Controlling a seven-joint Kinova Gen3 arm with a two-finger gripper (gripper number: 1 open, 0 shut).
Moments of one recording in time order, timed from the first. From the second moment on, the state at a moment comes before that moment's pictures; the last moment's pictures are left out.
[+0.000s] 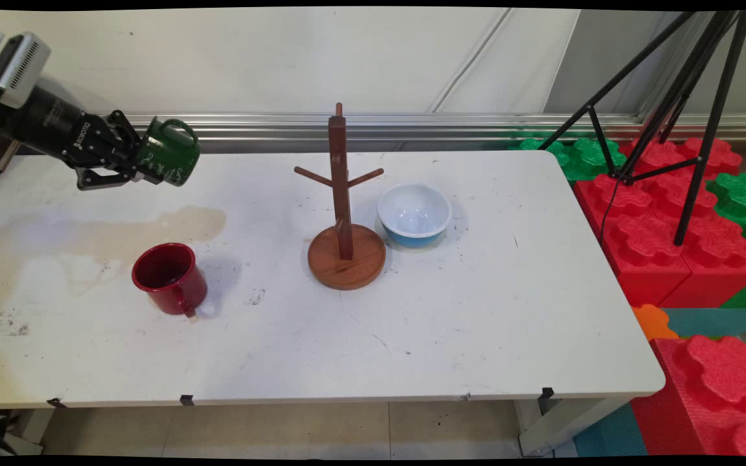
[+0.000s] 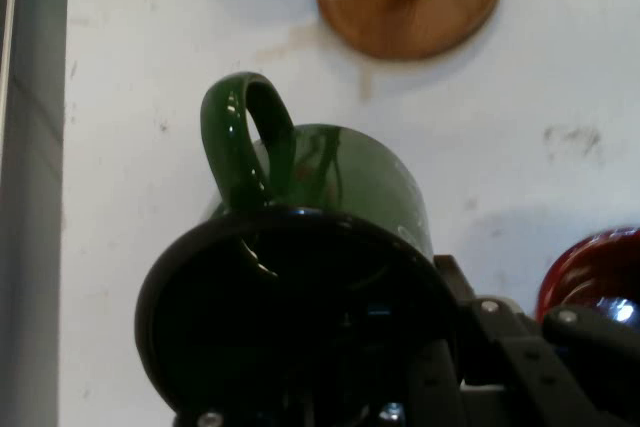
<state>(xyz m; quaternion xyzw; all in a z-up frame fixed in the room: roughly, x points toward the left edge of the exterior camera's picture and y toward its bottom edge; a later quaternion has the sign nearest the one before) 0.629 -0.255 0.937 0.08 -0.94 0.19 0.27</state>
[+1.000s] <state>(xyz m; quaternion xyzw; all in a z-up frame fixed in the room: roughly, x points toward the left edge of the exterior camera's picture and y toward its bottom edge) 0.644 -0.274 0.901 0.01 -0.97 0.19 0.16</state>
